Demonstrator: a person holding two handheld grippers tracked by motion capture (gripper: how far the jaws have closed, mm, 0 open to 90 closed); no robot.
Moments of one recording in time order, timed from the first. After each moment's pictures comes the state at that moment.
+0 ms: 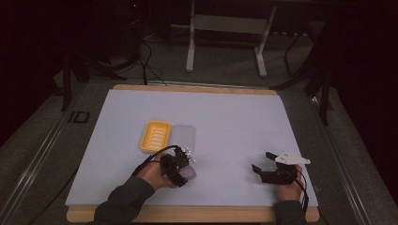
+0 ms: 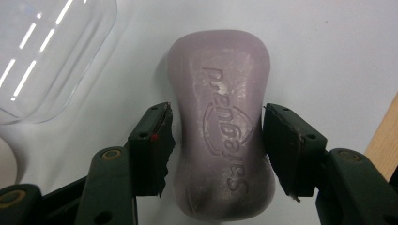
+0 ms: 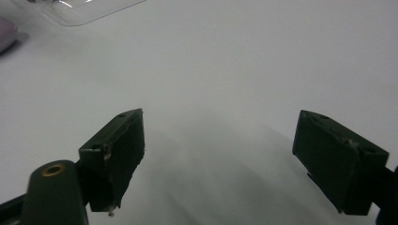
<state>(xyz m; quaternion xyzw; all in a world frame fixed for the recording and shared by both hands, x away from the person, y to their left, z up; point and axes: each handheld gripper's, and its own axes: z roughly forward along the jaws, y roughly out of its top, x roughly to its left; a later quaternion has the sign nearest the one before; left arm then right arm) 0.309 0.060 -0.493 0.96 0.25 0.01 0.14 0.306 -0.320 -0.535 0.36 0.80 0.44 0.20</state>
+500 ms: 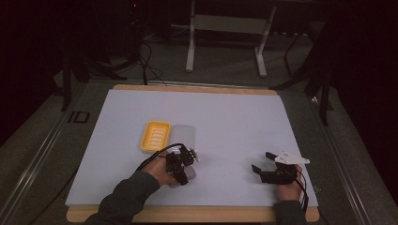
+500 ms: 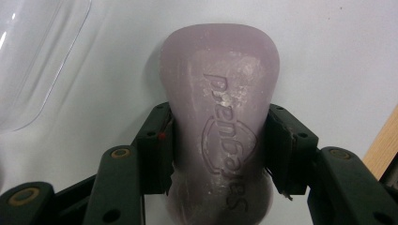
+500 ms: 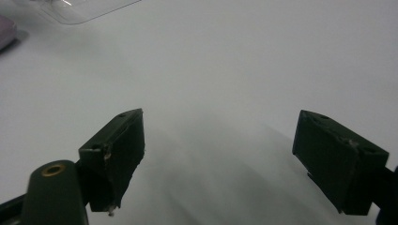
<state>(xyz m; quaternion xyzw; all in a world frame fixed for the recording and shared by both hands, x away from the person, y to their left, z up) 0.320 0.045 -0.498 0.96 0.25 -0.02 0.08 0.306 -0.319 -0.535 0.36 0.80 0.44 0.20</state>
